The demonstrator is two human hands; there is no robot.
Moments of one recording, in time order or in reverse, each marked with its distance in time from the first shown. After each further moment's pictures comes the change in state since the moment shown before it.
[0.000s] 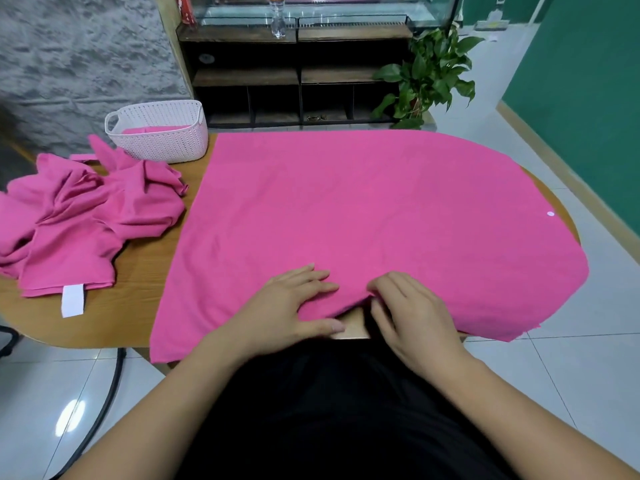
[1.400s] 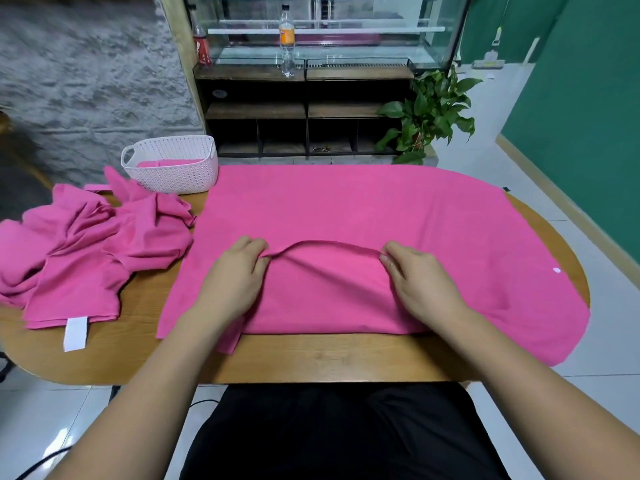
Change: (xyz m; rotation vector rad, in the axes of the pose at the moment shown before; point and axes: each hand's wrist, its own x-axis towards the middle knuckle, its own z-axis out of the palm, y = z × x) left_hand 0.036 -0.063 -0.078 0.127 0.491 -0.259; right_hand 0.108 0.056 0.000 0.114 -0.097 0.160
